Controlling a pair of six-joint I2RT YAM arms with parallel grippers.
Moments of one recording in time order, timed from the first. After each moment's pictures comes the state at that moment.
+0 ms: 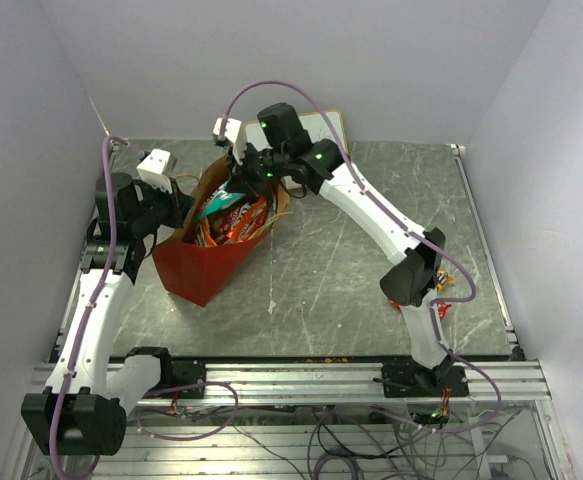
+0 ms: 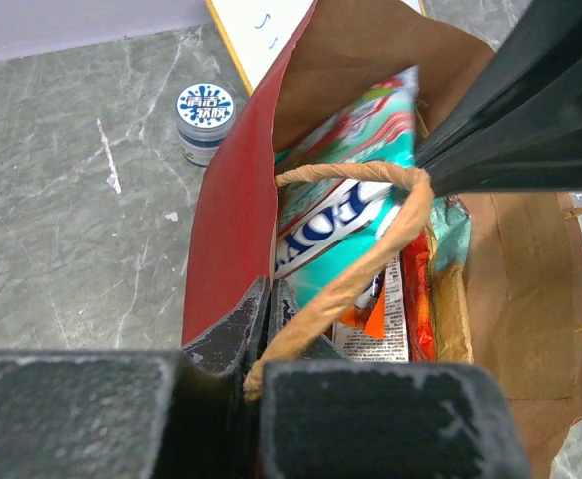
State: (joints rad) left arm -0.02 0.98 0.95 -0.30 0.43 -0.02; right arm 0.79 2.13 2.34 -0.76 -0.52 -0.36
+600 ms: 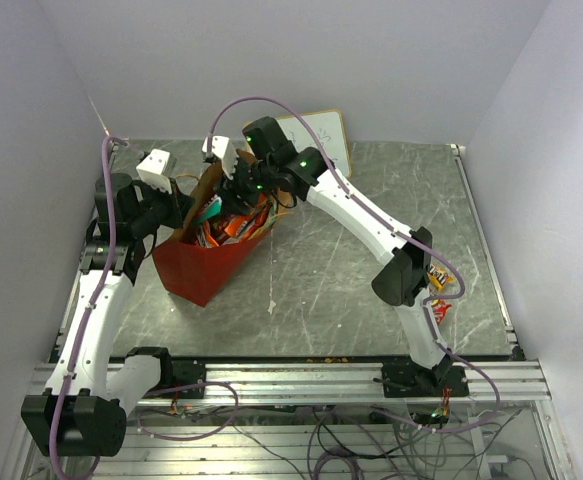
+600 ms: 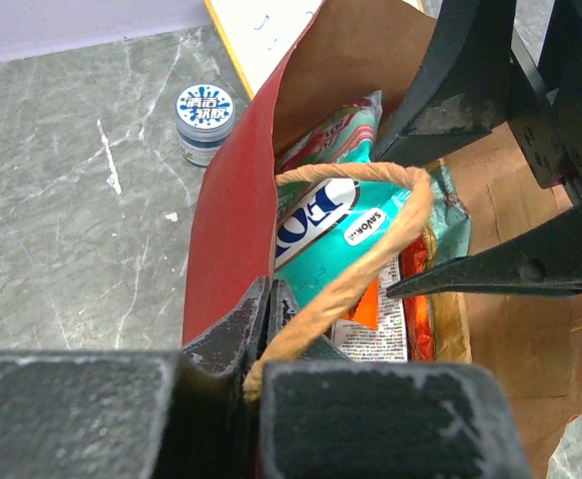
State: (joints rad) left arm -0.02 0.97 0.95 -0.30 0.43 -0.02; right arm 0.83 2.18 2.33 -0.81 -0.46 -0.38
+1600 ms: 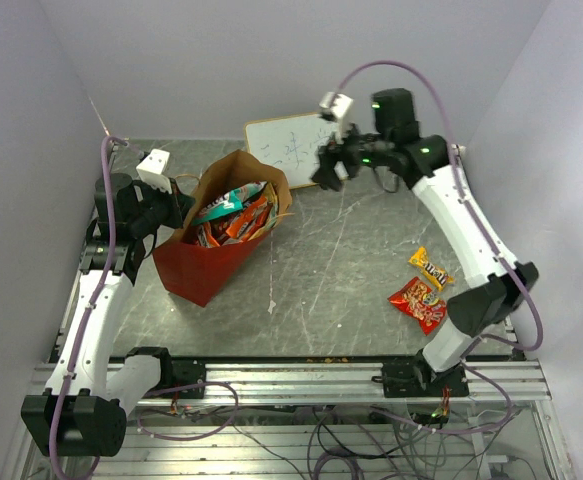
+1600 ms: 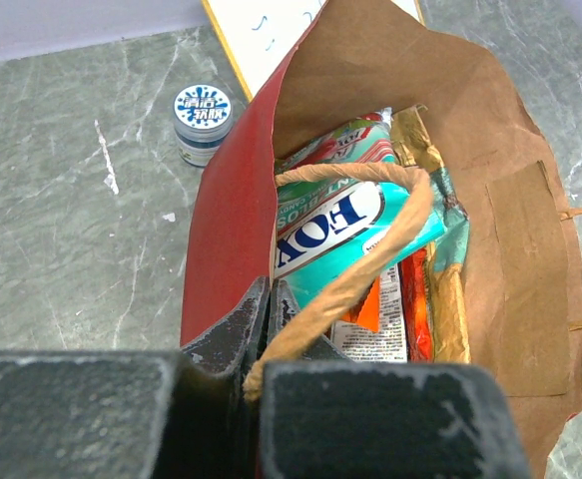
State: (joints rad) left arm -0.02 0.97 0.95 -0.30 0.43 -0.03; right arm 0.42 1.66 1.88 -0.81 -0.53 -0.41
